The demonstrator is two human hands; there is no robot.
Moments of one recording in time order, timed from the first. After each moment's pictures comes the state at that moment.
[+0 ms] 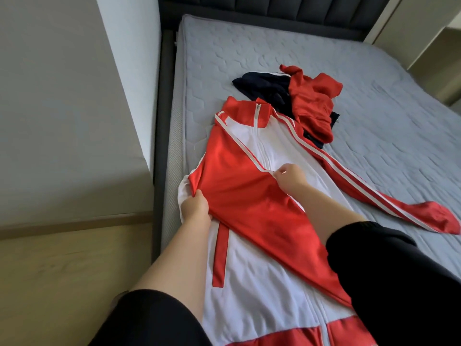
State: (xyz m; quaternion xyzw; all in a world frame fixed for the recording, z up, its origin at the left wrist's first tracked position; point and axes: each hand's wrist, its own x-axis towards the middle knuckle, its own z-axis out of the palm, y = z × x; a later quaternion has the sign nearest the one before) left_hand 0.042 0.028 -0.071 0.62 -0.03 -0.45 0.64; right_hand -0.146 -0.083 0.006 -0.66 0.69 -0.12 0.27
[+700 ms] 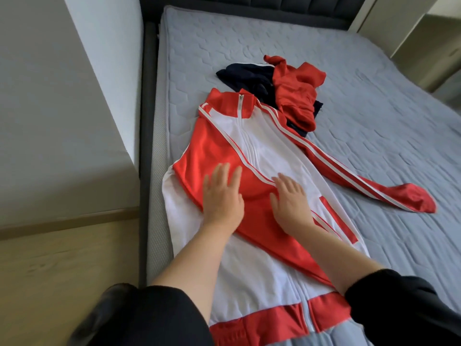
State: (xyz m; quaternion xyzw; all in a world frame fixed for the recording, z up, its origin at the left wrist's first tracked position) left_hand -0.038 0.052 -0.025 0.72 -0.63 0.00 0.28; right_hand -0.209 0.004 -0.027 -0.81 0.56 -0.13 0.06
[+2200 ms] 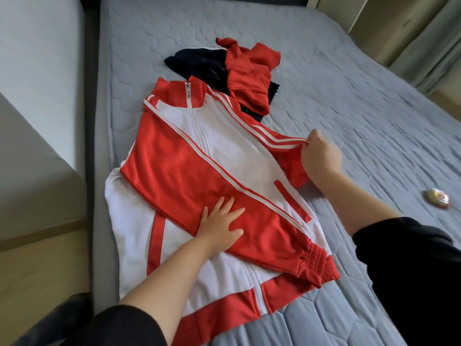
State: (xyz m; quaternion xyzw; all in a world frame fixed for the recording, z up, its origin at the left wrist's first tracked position) left_hand -0.123 0.070 -0.048 0.61 -0.71 -0.33 0.07; right_hand -0.332 -0.063 0.062 -0.65 0.75 -0.14 -0.02
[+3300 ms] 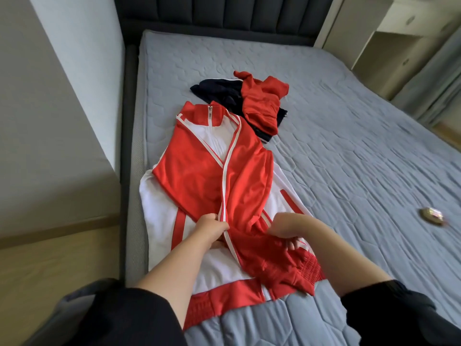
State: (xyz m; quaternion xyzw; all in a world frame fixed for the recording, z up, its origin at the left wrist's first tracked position) left_hand -0.093 0.110 -0.008 0.68 -0.26 -0.60 0.33; right_hand -0.277 0.053 0.047 -0.67 0.61 0.29 0.30
